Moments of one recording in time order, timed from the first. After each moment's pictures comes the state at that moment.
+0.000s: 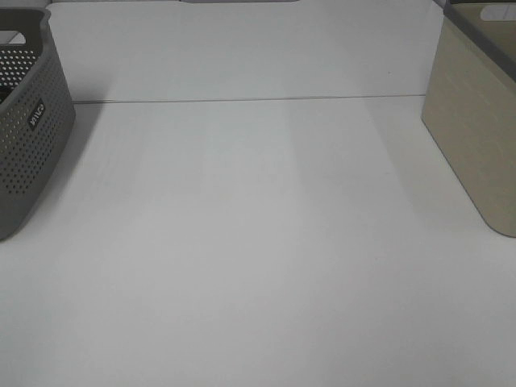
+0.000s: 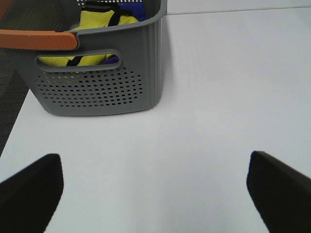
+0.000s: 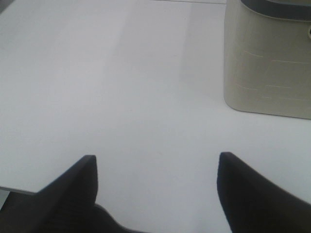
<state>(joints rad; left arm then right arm) 0.02 -0.01 -0.50 0.00 1.06 0.01 0.11 0.00 -0.51 0.10 1.08 -0.13</state>
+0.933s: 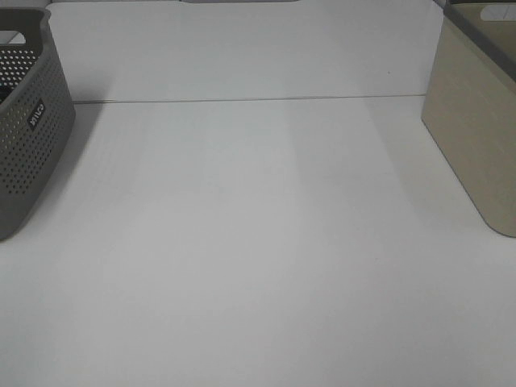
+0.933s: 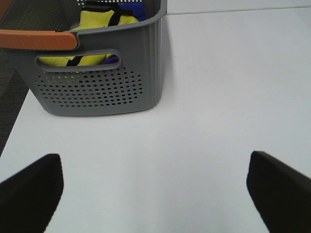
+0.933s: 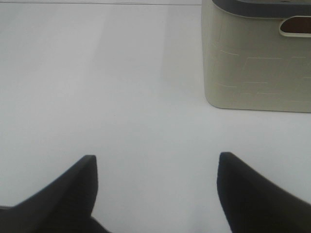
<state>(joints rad) 0.02 -0.01 -0.50 0.00 1.06 0.01 0.02 -0.01 -0.51 0.10 1.07 -0.13</state>
